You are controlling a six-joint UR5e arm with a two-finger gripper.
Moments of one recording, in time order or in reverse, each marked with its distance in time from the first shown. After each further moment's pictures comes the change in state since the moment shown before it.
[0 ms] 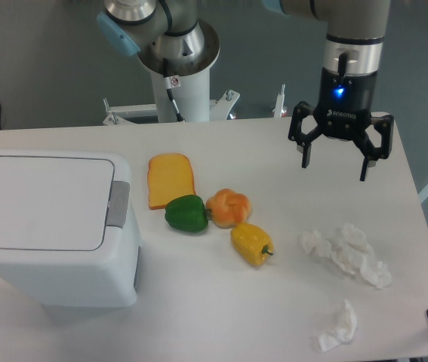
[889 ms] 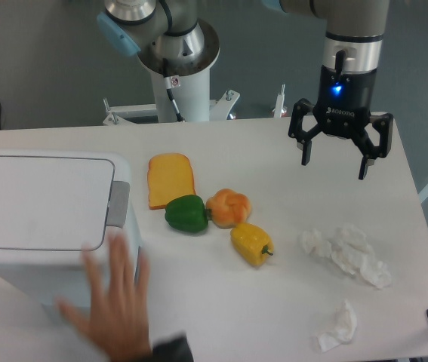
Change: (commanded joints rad) arm -0.002 0.008 -0.003 -0.008 0.000 0.000
